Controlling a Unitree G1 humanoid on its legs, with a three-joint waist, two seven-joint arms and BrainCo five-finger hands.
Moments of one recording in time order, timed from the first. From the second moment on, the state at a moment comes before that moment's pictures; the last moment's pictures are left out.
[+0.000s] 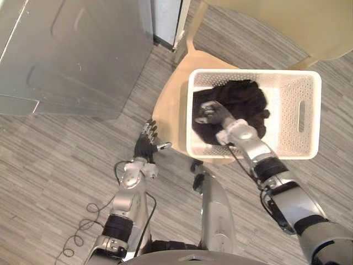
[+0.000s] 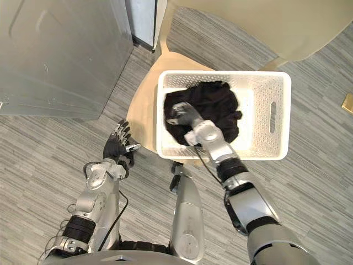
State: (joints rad) left arm -0.15 -0.06 -0.16 0.21 -0.27 -0.08 0.02; right arm -0.73 -0.42 0.40 0.53 0.24 -0.02 0.13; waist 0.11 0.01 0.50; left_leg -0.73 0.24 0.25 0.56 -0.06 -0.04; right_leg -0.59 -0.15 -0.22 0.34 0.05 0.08
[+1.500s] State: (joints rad) left arm -0.13 0.02 -0.28 0.21 -0.27 -0.12 0.04; right arm -0.70 -0.56 0.47 0.65 0.01 -0.04 0.15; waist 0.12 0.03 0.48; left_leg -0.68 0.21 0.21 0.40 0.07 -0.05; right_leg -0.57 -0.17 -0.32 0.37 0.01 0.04
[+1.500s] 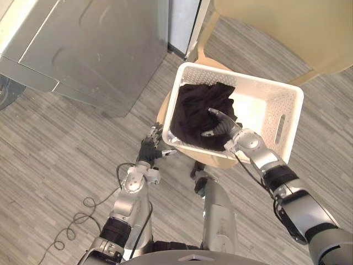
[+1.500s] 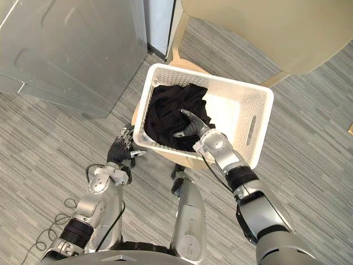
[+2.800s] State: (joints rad) left arm -0.07 -0.05 -0.13 0.06 -0.34 -0.13 0.04; right arm -0.37 -0.31 -0.14 0.17 0.66 -0.13 0.00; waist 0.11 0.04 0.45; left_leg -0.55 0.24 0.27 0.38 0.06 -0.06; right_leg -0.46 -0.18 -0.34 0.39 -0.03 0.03
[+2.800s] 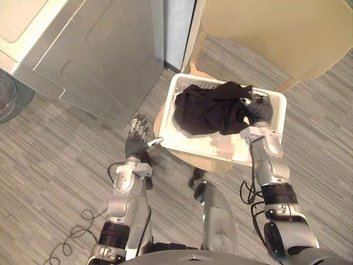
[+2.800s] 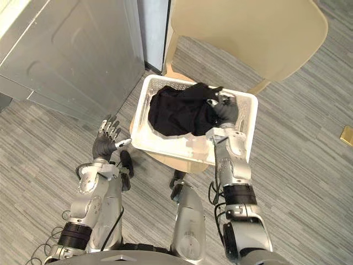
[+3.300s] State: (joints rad) left arm -0.11 0.07 -0.35 -0.03 -0.31 -0.13 -0.03; right arm -0.06 -0.21 -0.11 -0.14 0.72 -0.16 0.08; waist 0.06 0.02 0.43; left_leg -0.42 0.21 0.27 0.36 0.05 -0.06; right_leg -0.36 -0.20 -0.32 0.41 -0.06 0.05
